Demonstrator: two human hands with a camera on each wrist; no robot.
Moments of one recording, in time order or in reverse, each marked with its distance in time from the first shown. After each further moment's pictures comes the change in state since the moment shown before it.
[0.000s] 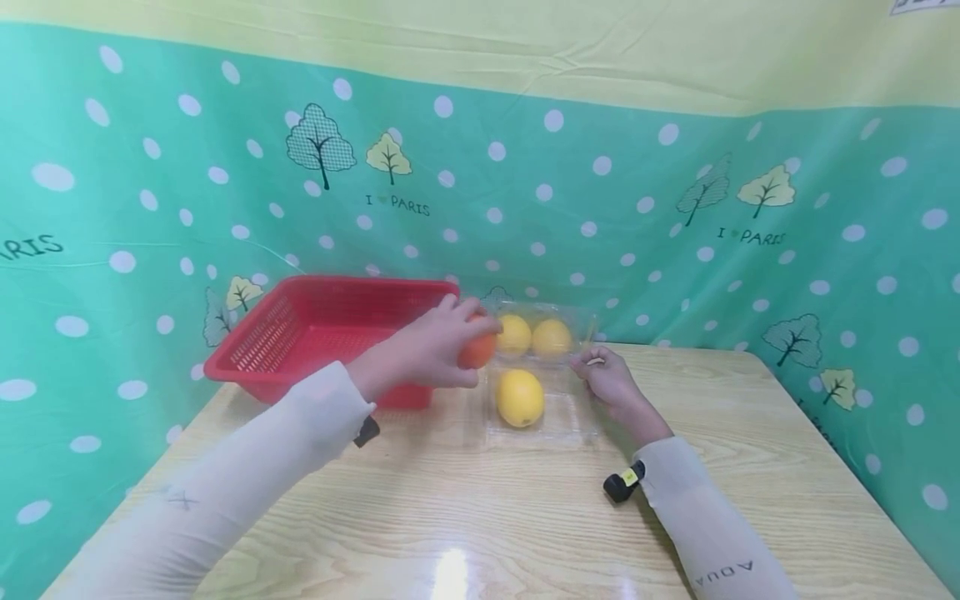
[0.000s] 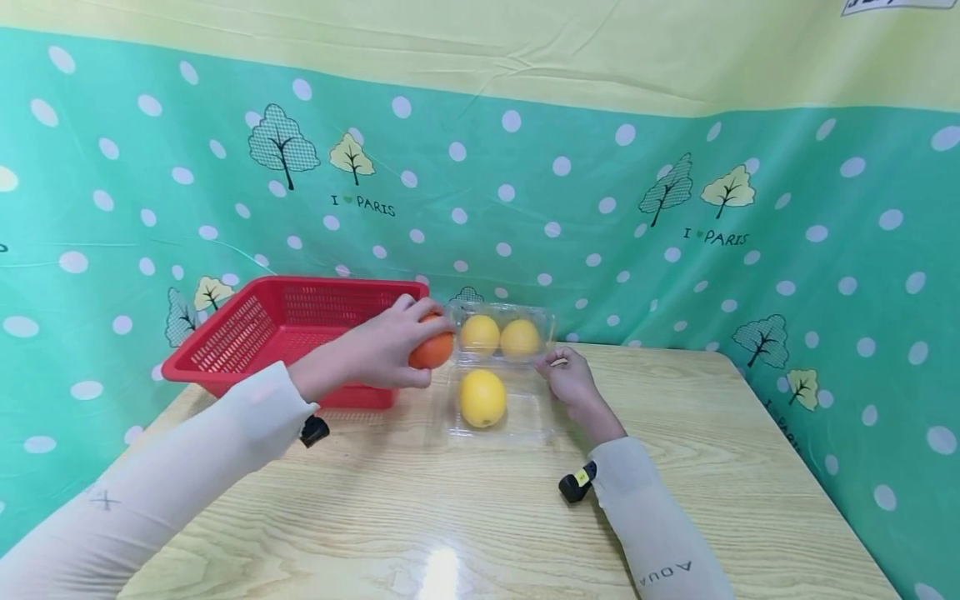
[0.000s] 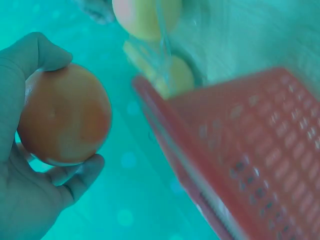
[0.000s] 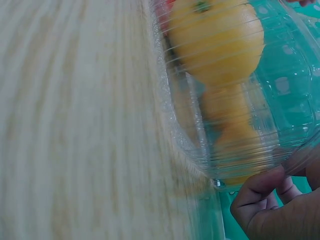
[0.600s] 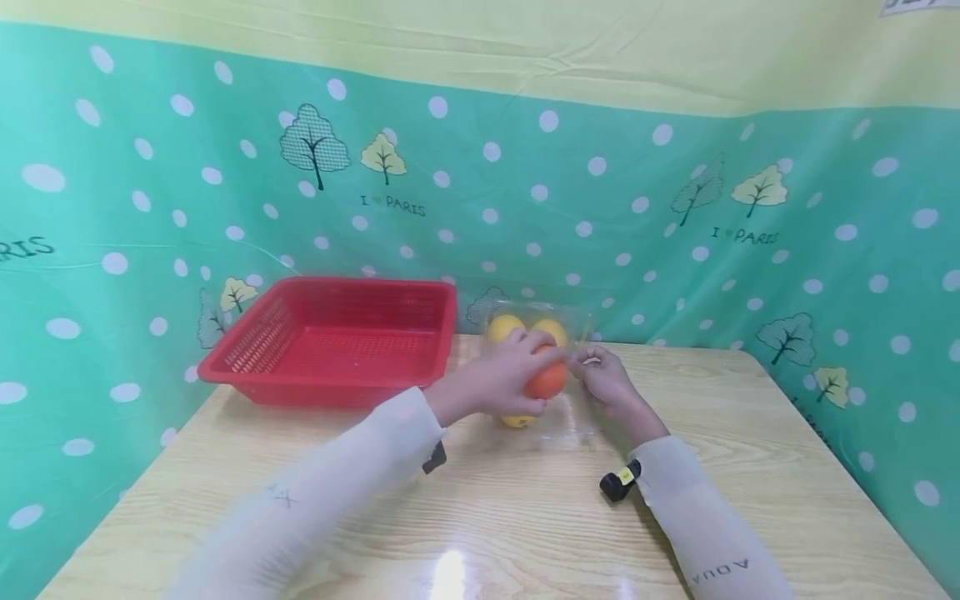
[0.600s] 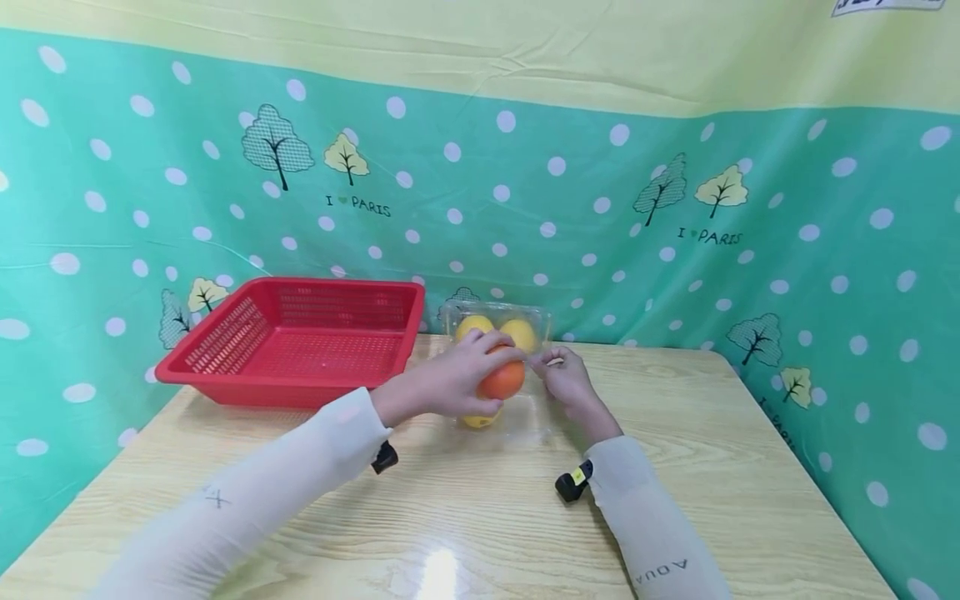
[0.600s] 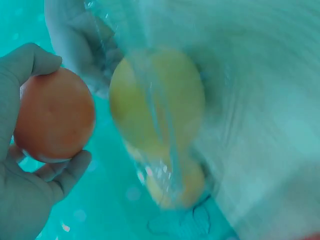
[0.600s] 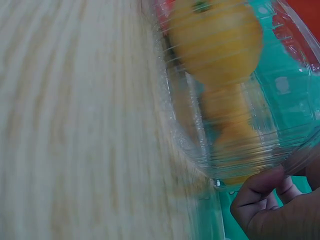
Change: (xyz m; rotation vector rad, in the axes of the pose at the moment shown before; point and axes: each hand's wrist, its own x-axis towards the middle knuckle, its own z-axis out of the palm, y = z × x) left_hand 0.053 0.057 0.062 -0.080 0.046 0.136; right_hand 0.001 0.003 -0.001 -0.011 0.017 -0.029
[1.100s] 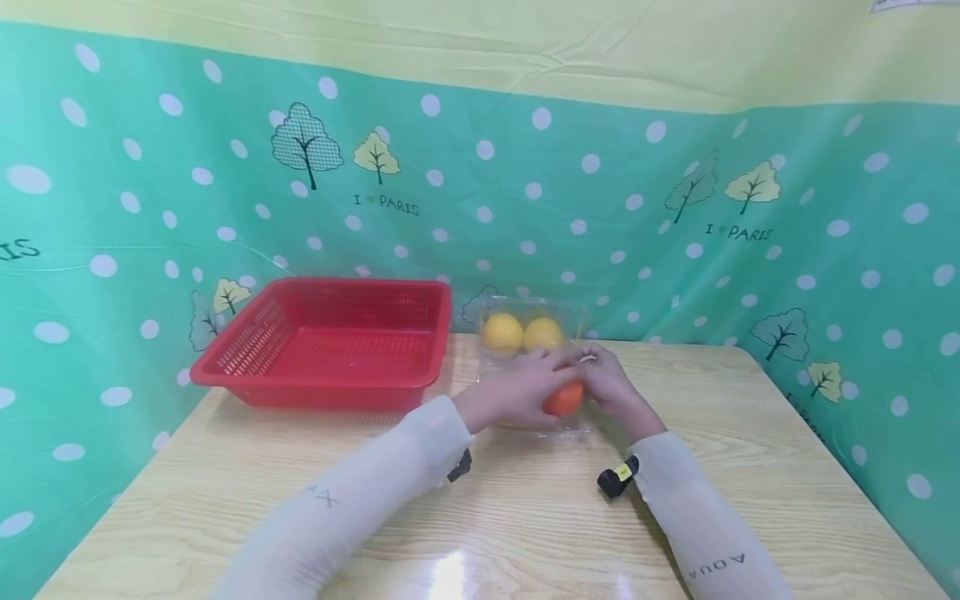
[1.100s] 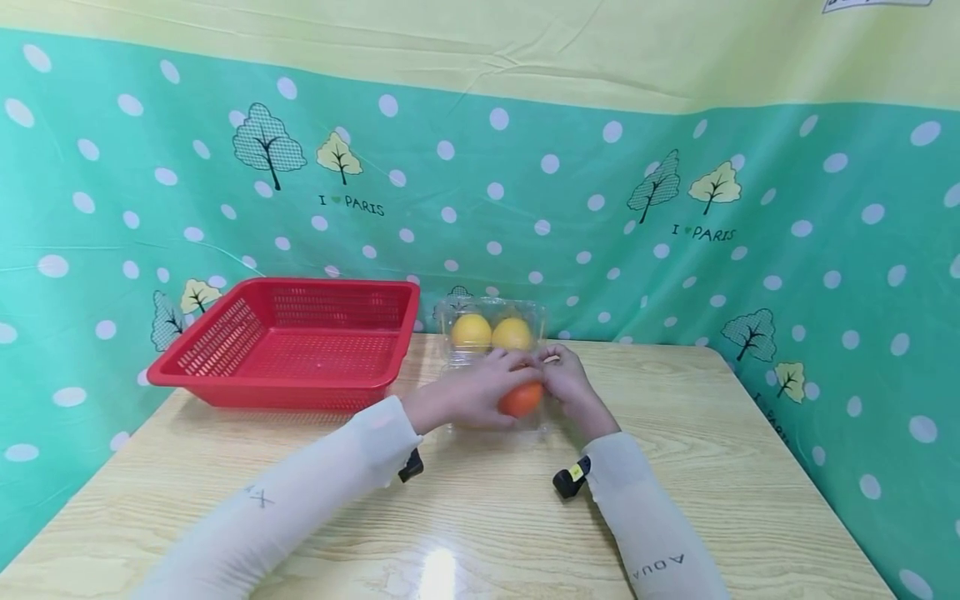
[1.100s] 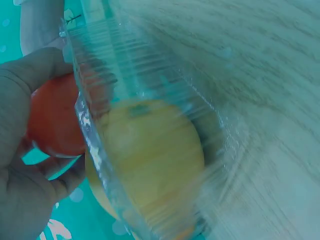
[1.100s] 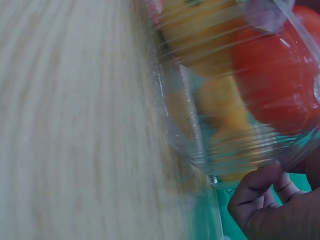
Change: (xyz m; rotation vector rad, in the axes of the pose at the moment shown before) left_hand 0.023 0.016 0.033 0.013 -0.103 0.037; right_hand 0.002 -0.001 -0.001 0.011 0.024 0.011
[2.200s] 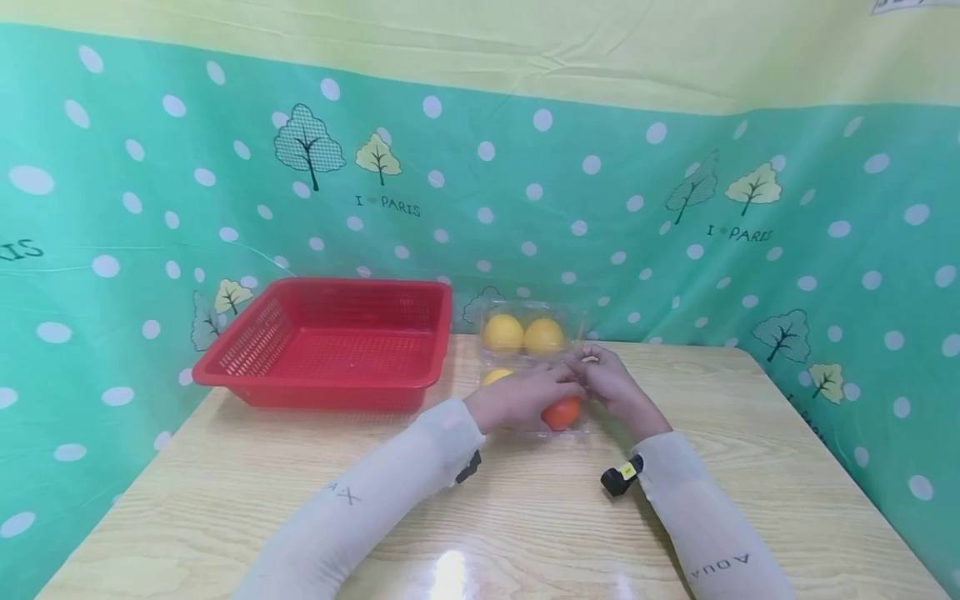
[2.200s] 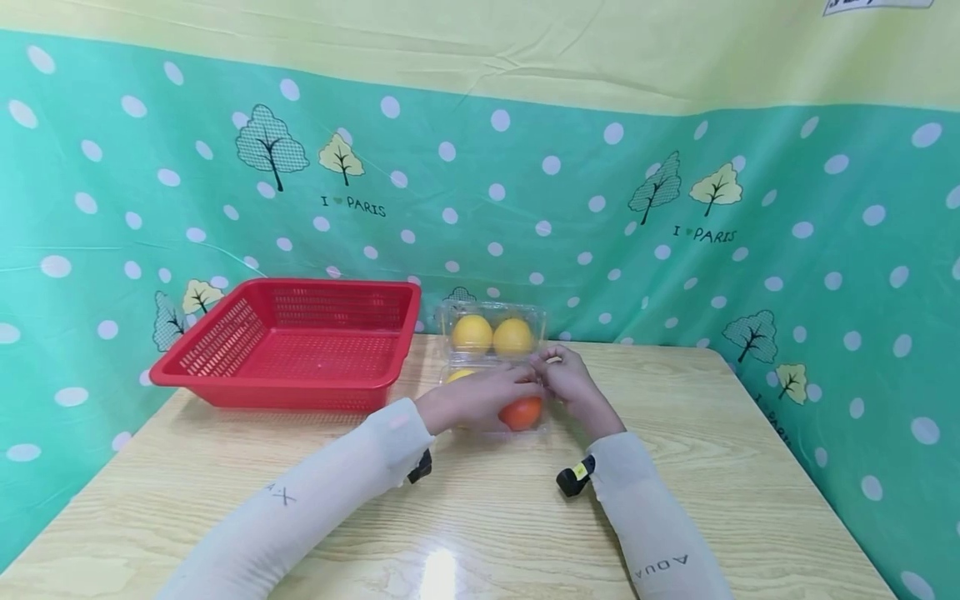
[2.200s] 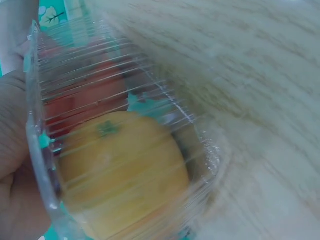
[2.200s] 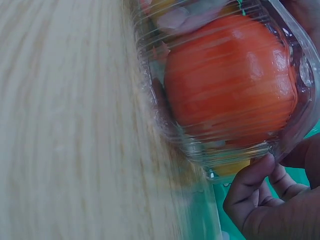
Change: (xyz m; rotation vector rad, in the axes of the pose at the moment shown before) left_hand 0.007 -0.006 0.019 0.062 -0.105 0.055; right_hand 0.002 0.002 -0.006 0.019 -0.087 0.013
